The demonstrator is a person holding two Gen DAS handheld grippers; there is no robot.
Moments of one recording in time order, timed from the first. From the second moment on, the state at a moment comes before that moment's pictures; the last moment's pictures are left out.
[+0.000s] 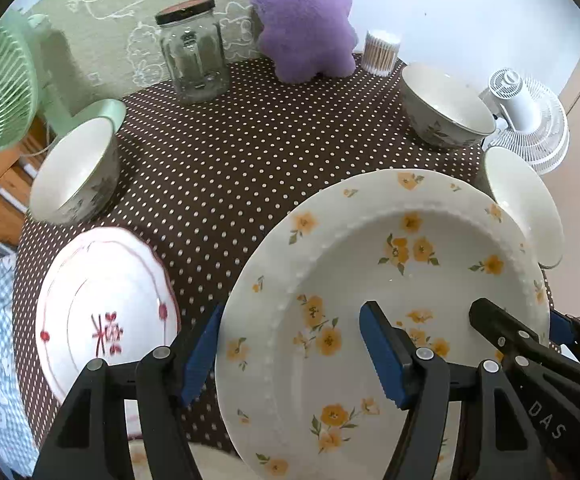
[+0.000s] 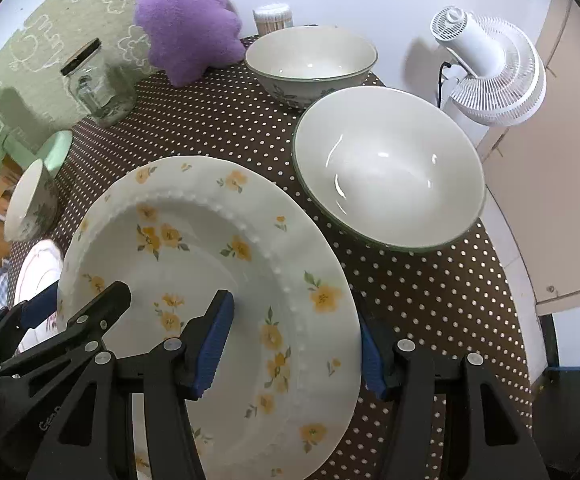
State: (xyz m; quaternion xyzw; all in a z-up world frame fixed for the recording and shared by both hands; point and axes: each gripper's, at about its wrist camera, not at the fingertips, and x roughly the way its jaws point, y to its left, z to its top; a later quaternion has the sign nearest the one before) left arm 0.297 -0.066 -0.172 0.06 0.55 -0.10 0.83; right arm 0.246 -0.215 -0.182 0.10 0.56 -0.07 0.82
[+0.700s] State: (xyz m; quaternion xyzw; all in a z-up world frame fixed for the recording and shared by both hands) left arm 0.211 -0.076 -0.147 0.01 0.54 -0.01 0.84; right arm 0.187 -0.232 -0.155 0.06 0.56 0.02 0.83
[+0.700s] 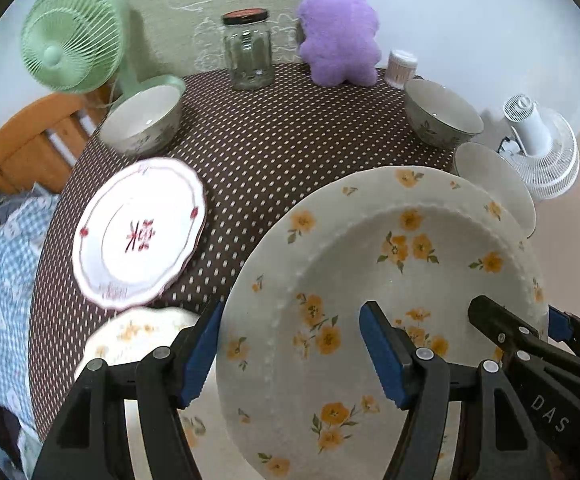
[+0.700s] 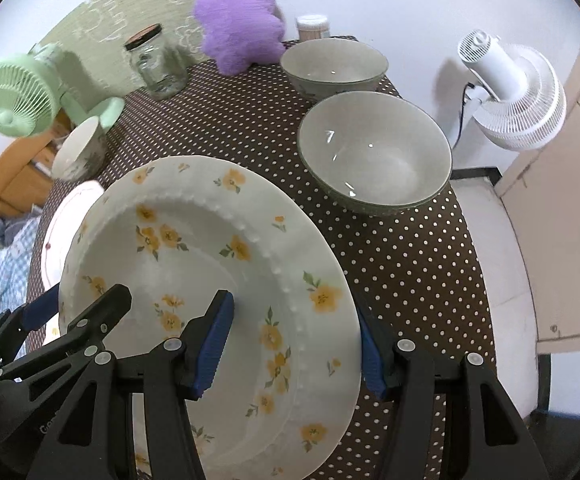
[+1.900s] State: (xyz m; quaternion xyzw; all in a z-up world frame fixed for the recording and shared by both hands) left arm 0.155 0.033 -0.170 -0.02 0.57 0.03 0.82; right arm 0.143 -0.118 -0.180 0.02 0.59 0.07 0.80
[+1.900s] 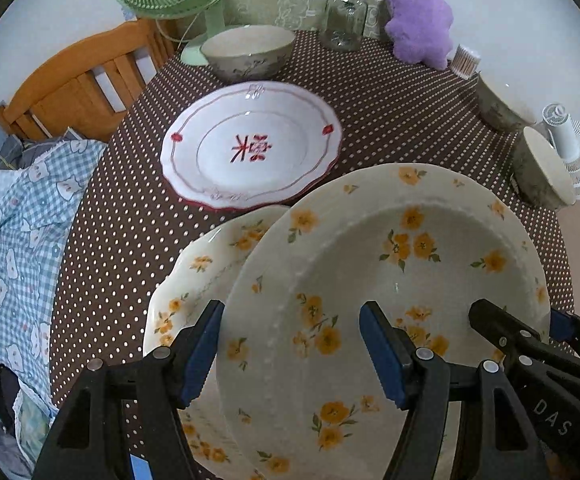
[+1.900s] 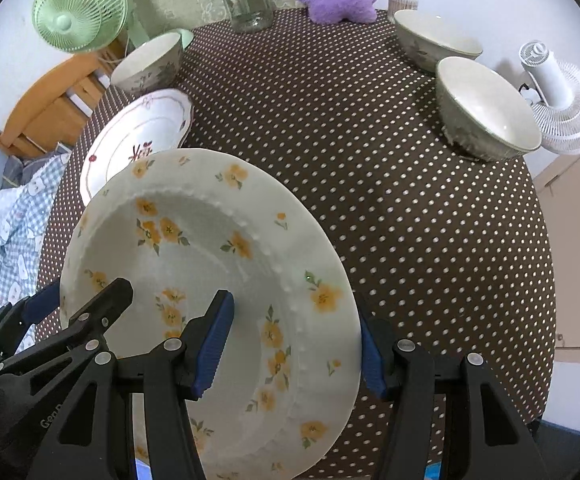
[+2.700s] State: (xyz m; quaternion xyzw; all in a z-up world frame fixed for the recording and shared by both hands) left arm 0.157 0.065 -0.207 -0.01 0.59 0.03 0.81; right arm 0.151 -0.066 -0.211 -0.01 0.61 0.05 0.79
